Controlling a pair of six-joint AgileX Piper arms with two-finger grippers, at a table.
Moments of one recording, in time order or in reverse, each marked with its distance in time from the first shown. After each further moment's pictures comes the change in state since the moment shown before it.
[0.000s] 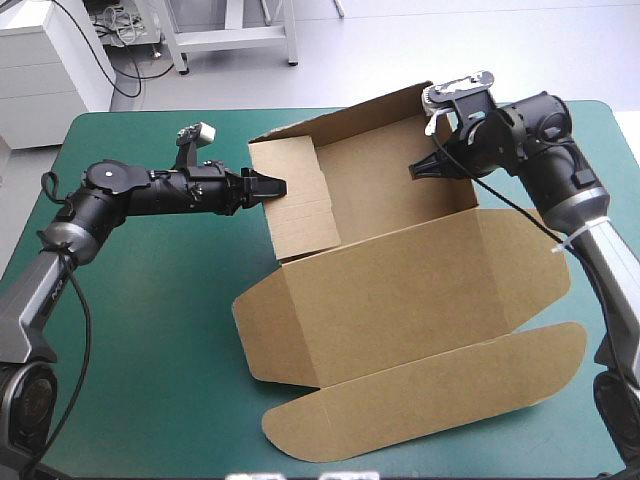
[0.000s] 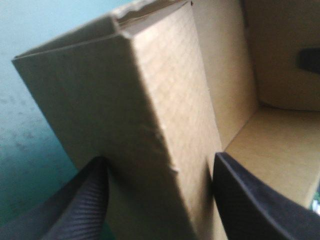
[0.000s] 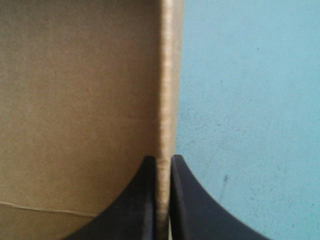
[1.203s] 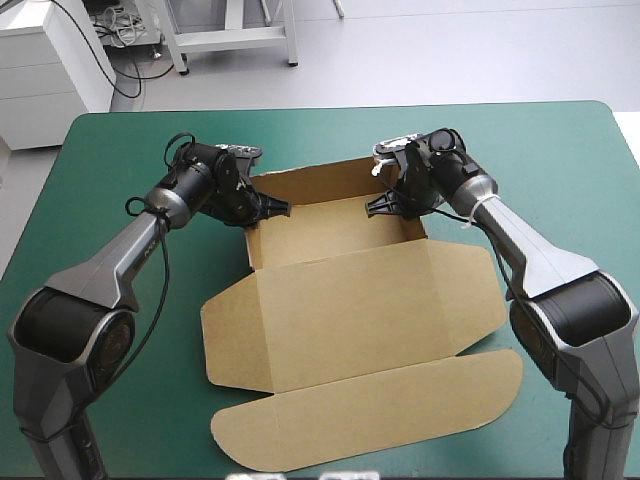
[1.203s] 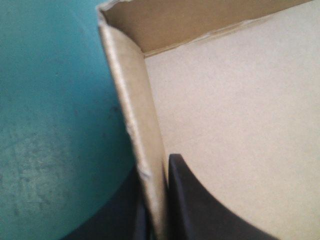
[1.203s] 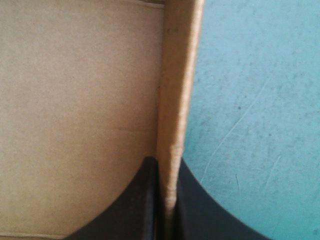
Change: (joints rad) left arm -0.256 0.324 -0.326 1.098 0.078 -0.874; right arm 0.054 0.384 -0.010 0.047 -0.040 0.098
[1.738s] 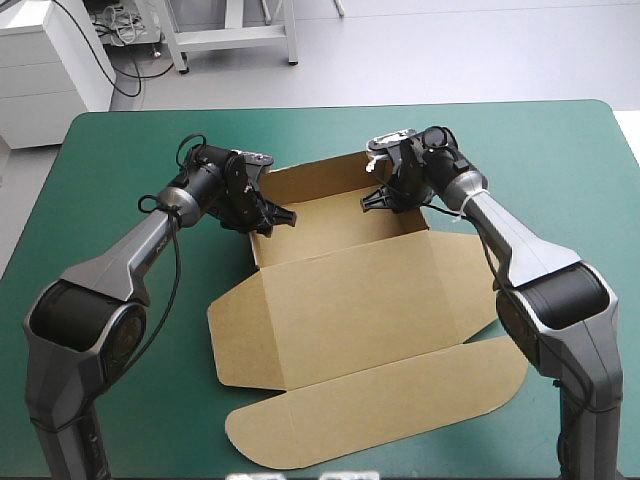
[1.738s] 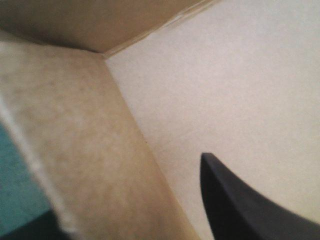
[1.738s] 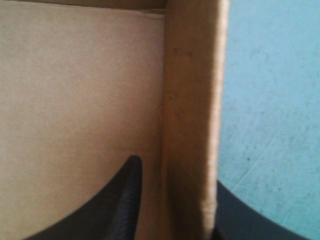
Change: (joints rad) left arm -0.008 0.037 -0.038 -0.008 0.040 0.088; right arm -0.007 0.072 -0.089 0.010 -0.043 -0.059
